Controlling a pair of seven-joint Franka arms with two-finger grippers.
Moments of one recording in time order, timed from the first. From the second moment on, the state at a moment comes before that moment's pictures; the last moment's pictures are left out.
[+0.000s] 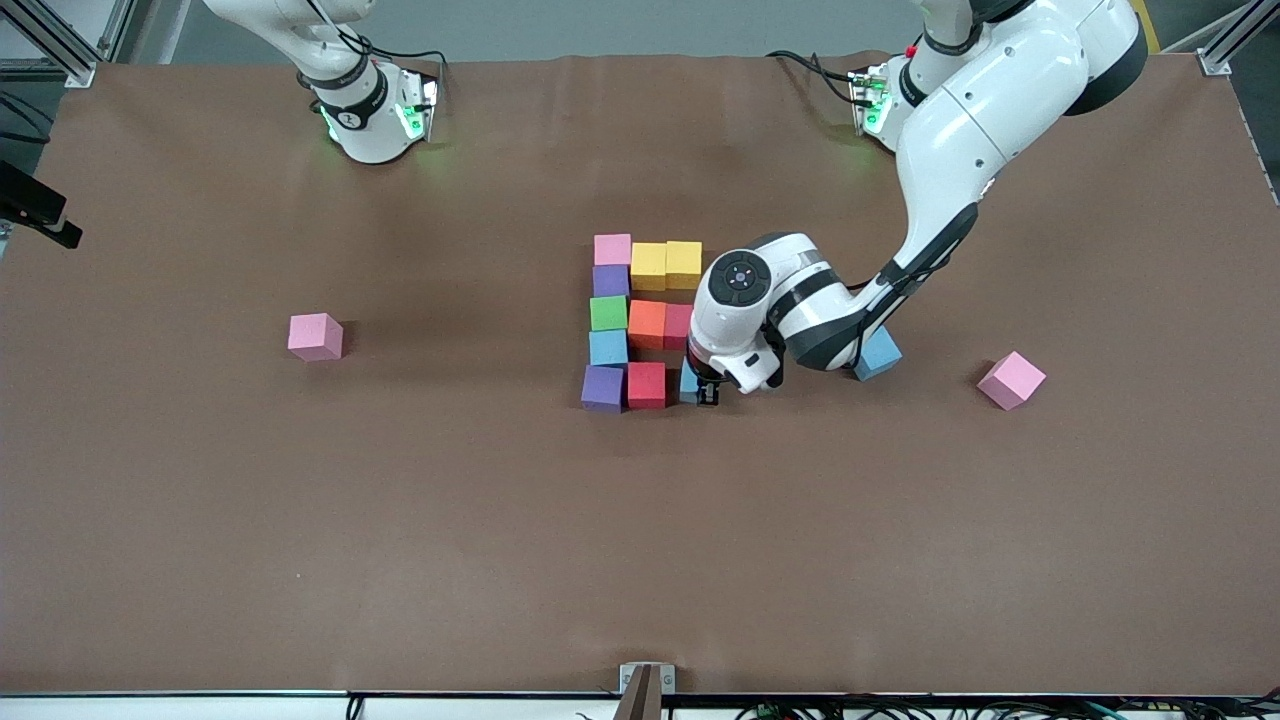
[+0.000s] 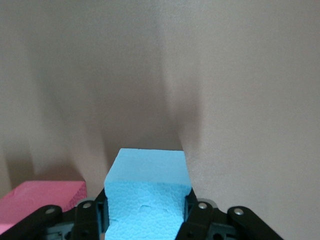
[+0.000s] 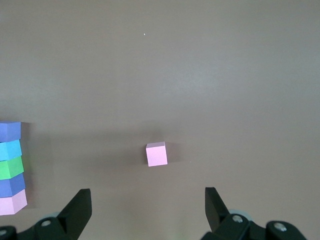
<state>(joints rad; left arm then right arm) -0.06 0.83 -0.73 -1.70 0.68 2.32 -2.58 -0.01 -0.02 -0.10 -1.46 0.01 1.47 -0.07</state>
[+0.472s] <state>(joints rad) -0.08 0.83 -0.72 -1.70 0.68 2.33 -2.68 -0.01 -0.02 -0.10 -1.46 0.01 1.47 -0.07</state>
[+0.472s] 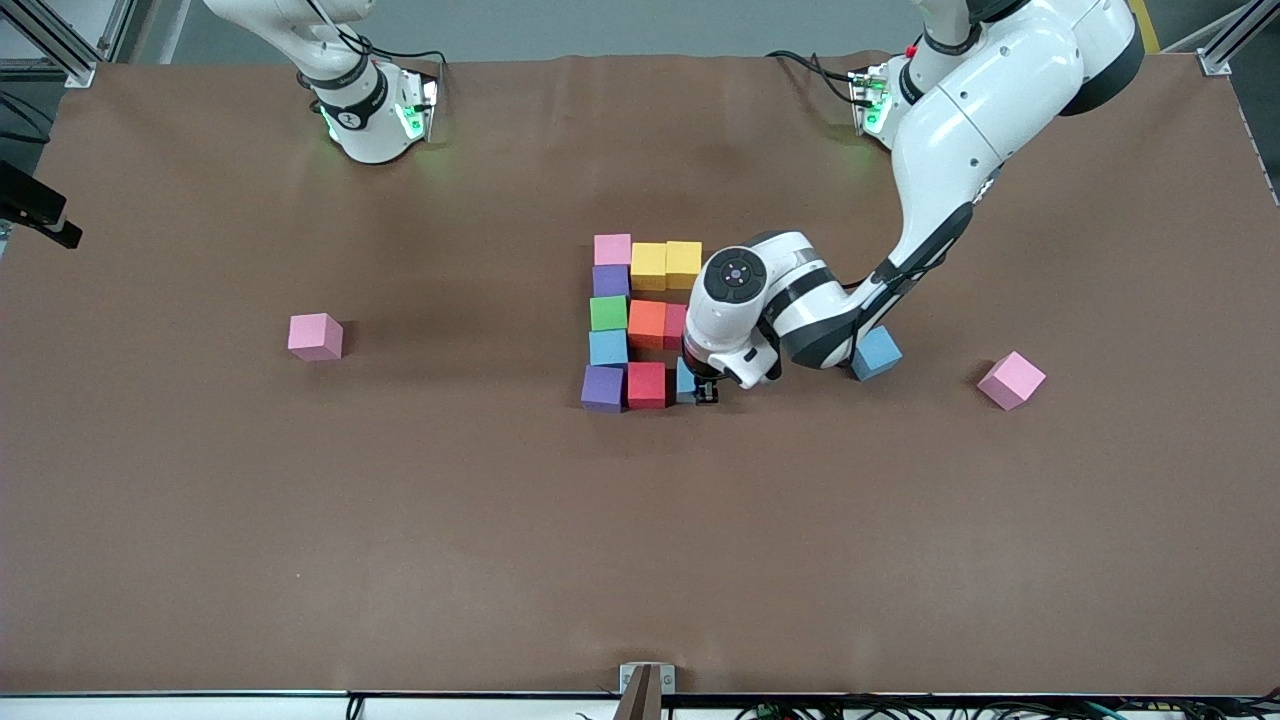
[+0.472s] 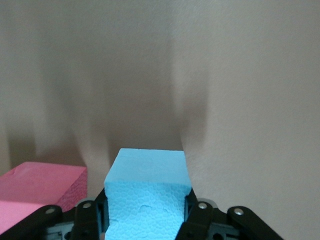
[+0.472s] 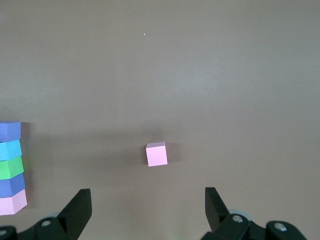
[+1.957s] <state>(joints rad) -0.14 0.84 -0.68 -1.66 0.68 2.34 -2.70 -0.01 -0.02 -0.10 -1.46 0.01 1.47 -0.07</state>
